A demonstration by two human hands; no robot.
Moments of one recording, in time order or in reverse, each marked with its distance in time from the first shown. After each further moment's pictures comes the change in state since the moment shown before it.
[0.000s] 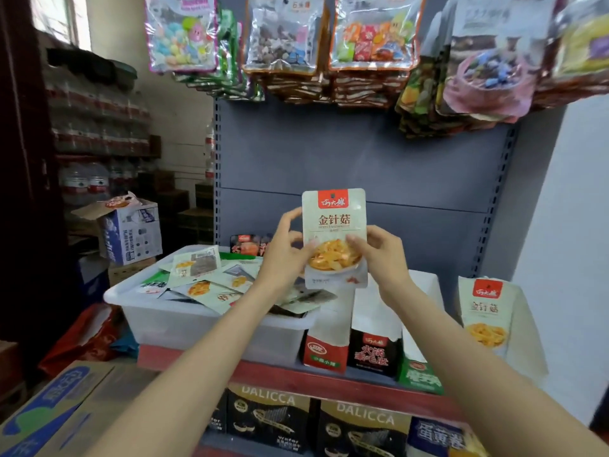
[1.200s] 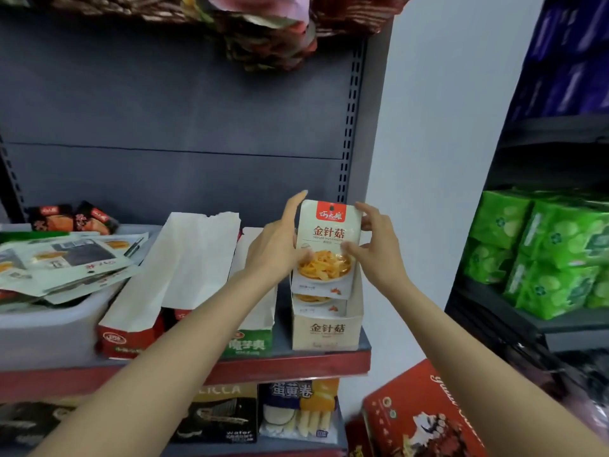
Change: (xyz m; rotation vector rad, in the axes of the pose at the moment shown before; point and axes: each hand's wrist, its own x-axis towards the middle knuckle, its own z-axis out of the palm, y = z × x) left_hand -0.011 0.010 0.276 0.558 -0.330 0.116; right_hand -0.018 0.076 -0.276 -0.586 0.165 -0.025
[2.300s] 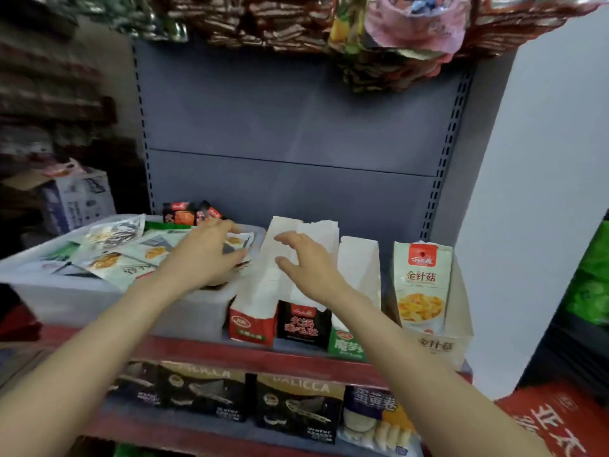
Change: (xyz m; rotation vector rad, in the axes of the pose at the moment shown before) left_hand -0.084 -0.144 -0.183 0.432 0.103 -0.105; right_hand -0.038 -0.149 0.169 -0.120 -0.502 -0.292
